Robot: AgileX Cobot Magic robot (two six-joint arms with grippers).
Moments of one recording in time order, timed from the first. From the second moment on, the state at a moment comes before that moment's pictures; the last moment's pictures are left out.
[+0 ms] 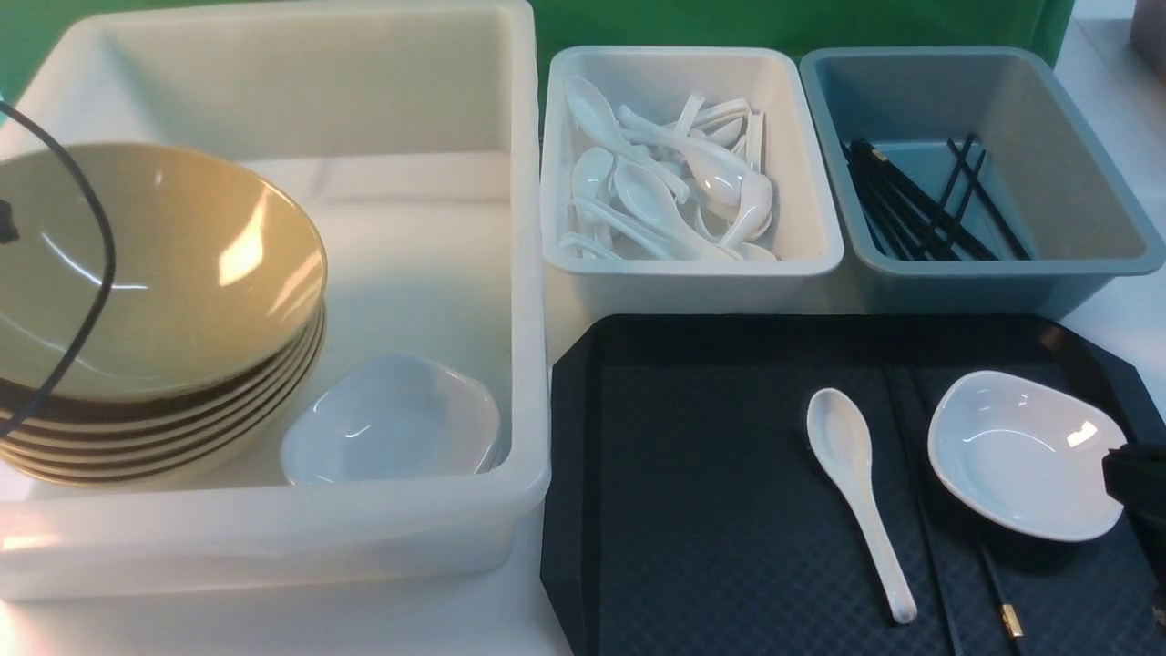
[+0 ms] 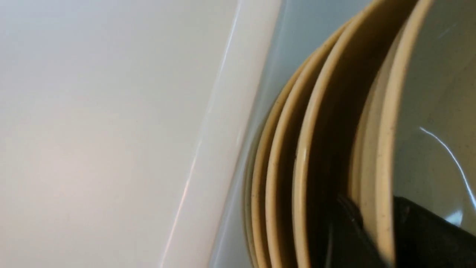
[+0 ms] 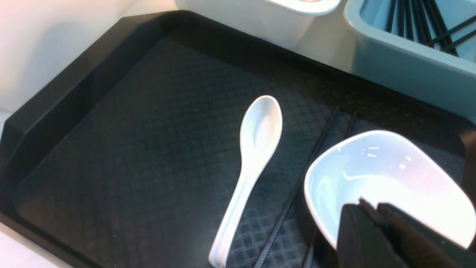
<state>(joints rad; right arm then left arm) 0.17 0.64 -0.45 0.33 0.51 -0.44 0.37 1.37 -1.09 -0.17 0.76 0.09</state>
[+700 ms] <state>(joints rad) 0.17 0.77 -0.42 0.35 0.51 -0.30 0.14 0.84 -1.16 -0.39 0.83 0.27</state>
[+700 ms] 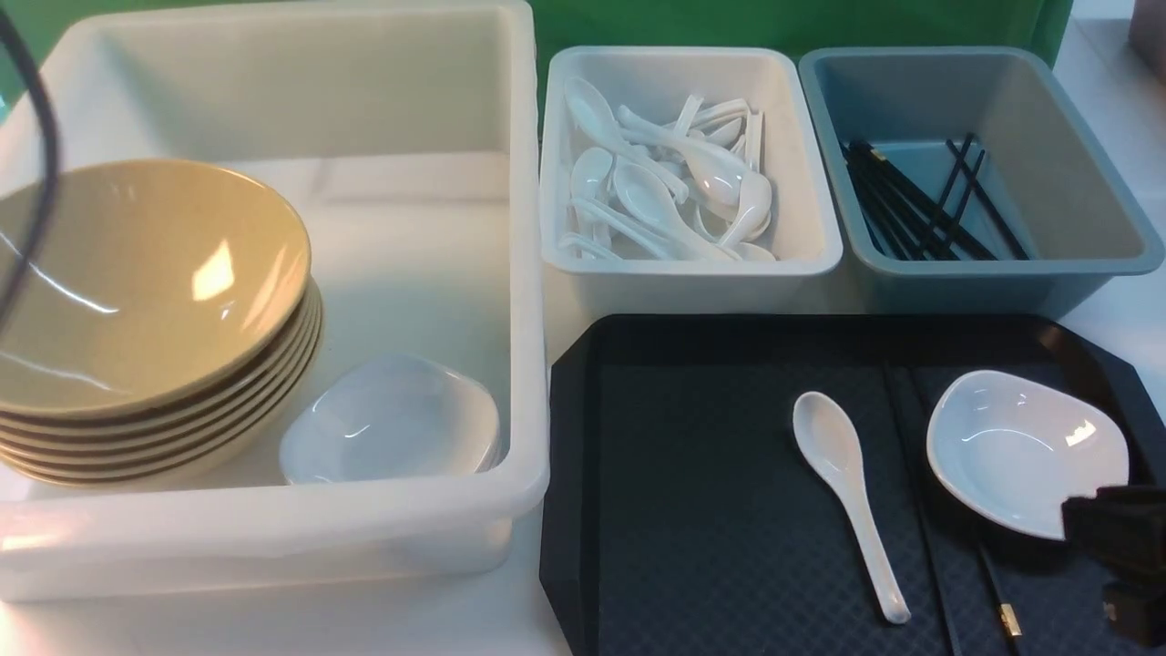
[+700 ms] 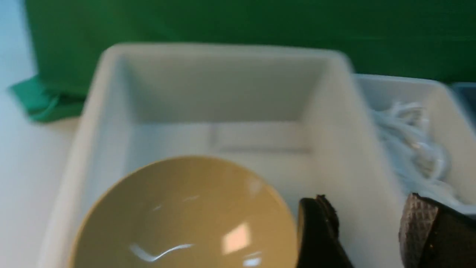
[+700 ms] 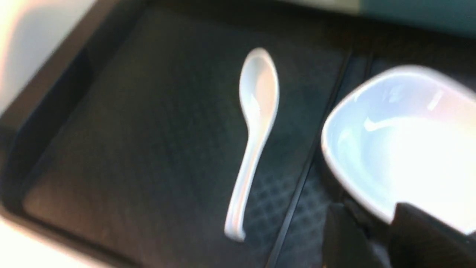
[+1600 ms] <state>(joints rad) 0.42 1.71 -0.92 0.13 0.71 -0.20 -0.20 0.15 -0.32 -0.20 0.61 0.42</state>
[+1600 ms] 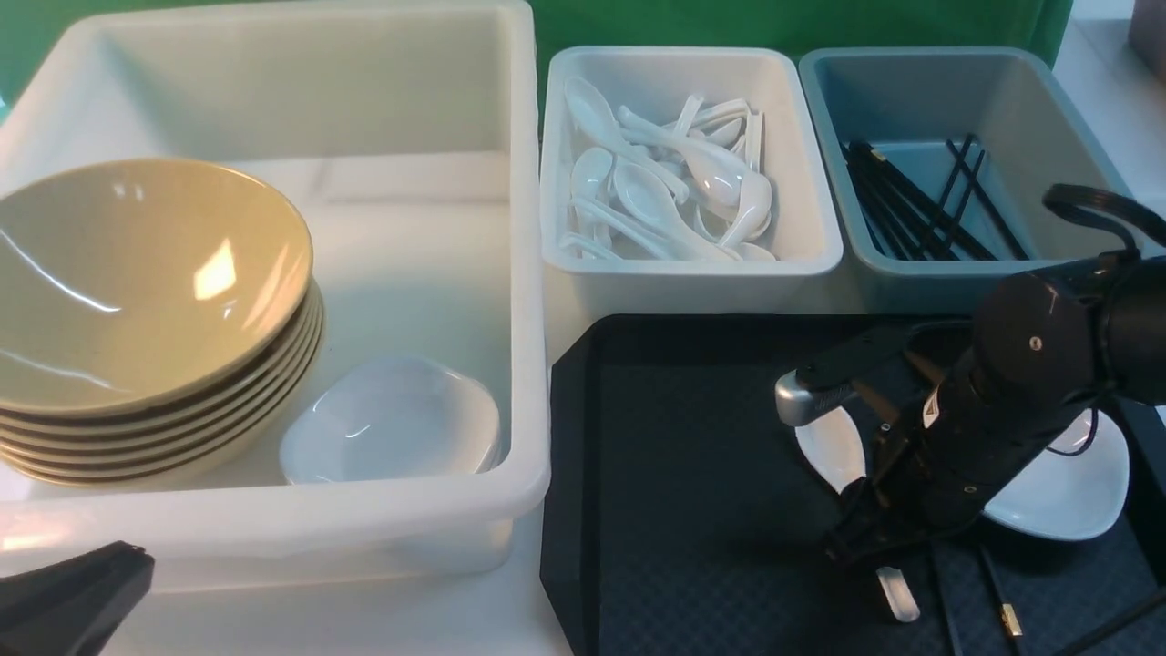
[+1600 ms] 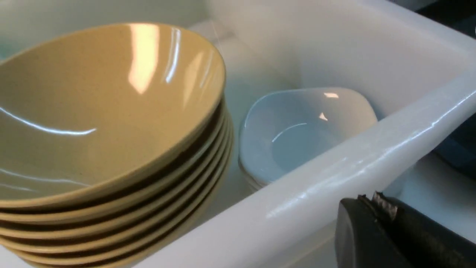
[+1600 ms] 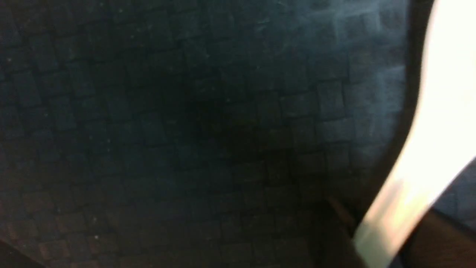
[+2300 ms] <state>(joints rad) 0.42 1.43 -1.19 0.28 0.37 -0.43 -0.20 0.10 -0.30 -0.16 0.46 0.43</state>
